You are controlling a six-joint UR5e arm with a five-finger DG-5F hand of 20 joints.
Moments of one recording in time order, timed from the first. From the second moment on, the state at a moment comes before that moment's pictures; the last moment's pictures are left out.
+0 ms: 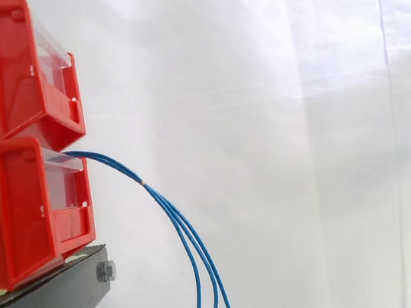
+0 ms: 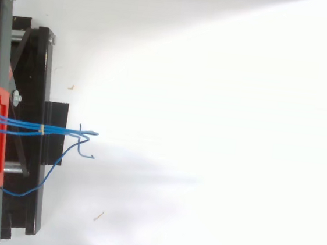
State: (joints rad) arm 0.11 -1.61 -1.64 -3.16 -1.29 -0.13
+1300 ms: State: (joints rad) arm 0.11 -1.61 -1.64 -3.18 -1.30 -0.13
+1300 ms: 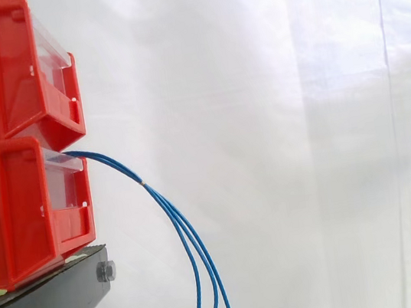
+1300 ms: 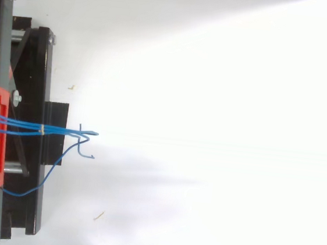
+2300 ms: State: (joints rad) arm 0.15 -1.67 -1.64 -3.03 -1.31 -0.05
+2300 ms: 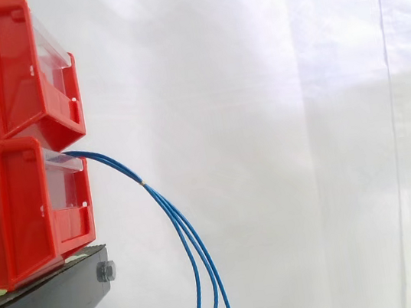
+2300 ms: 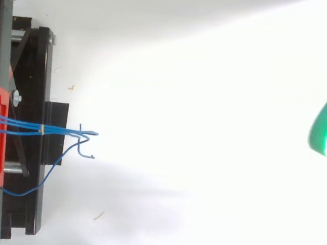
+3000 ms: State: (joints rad) arm 0.16 -1.85 -1.64 -2.88 -1.26 -0.03
